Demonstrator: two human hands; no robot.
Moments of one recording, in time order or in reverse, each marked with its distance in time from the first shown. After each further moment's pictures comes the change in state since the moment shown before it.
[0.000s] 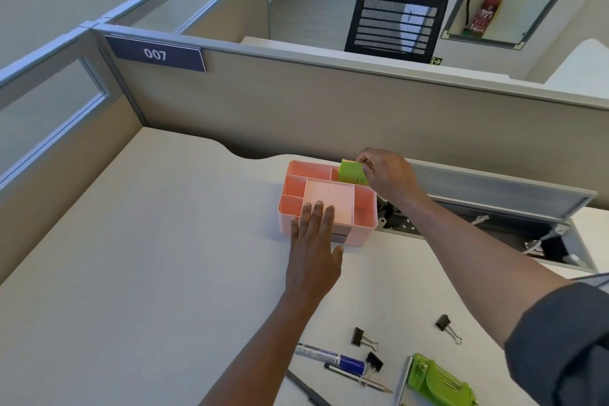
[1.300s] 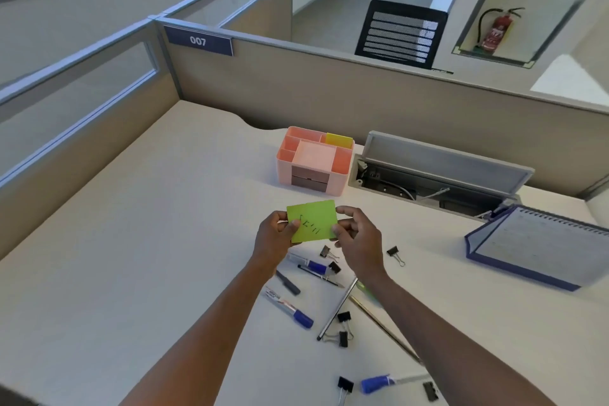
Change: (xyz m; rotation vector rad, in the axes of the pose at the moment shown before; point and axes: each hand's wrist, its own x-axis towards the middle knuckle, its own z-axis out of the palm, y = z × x) left_hand -0.140 0.036 -0.057 -0.957 0.031 -0.629; right_hand -0.284 -0.096 -0.041 0.850 0.017 0.348
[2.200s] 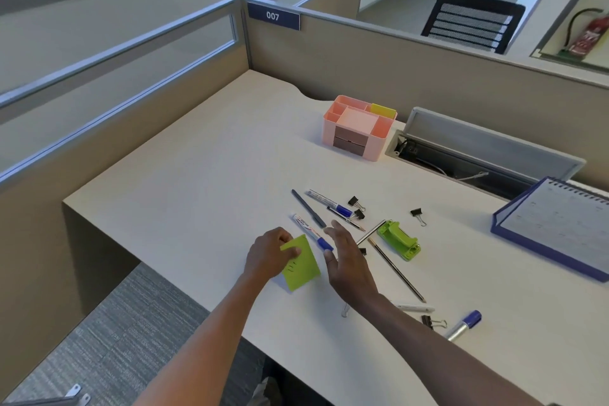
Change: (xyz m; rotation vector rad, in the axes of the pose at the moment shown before) left_hand -0.169 -0.081 -0.056 0.756 0.143 -0.059; right_hand -0.165 0.046 0.013 -0.353 -0.382 -0.386
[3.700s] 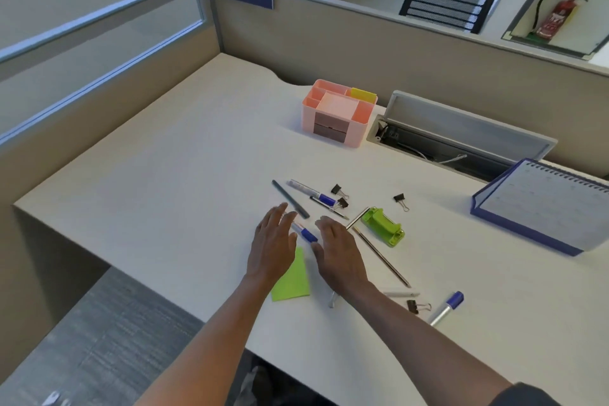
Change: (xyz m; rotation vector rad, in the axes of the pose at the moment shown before) left_hand 0.012 0.014 0.045 0.229 0.236 0.430; right_hand 0.008 0.021 0.004 -0.374 0.004 -0.012
